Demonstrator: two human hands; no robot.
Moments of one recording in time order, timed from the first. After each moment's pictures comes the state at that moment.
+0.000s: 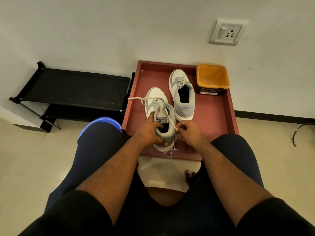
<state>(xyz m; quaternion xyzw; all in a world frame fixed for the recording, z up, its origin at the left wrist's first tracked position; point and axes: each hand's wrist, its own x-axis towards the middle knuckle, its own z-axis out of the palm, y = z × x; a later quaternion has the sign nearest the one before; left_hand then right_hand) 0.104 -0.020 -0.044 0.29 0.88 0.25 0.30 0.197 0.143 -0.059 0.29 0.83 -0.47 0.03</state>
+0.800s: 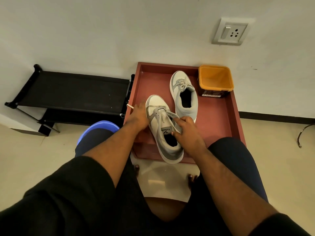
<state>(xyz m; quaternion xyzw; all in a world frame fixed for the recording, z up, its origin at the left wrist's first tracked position) 0.024 -0.004 -0.060 0.18 0.91 0.28 0.23 0.179 0.133 -0.050 0.21 0.92 -0.33 0.01</state>
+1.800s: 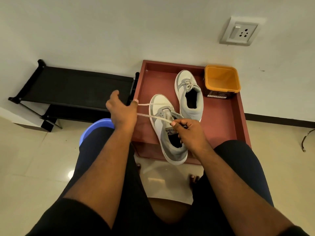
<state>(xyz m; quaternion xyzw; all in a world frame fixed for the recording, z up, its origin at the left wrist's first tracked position) 0.043 -0.038 0.000 -0.10 0.84 0.53 0.03 0.174 0.112 -0.019 0.28 0.76 -0.59 -0.05</state>
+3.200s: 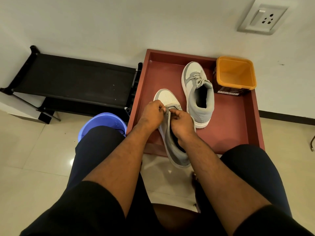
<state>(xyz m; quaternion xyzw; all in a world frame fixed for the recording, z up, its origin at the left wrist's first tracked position) 0.023 0.015 -0.066 0.16 0.89 0.37 0.19 0.104 0.092 -0.060 0.37 0.66 -0.65 -0.03</state>
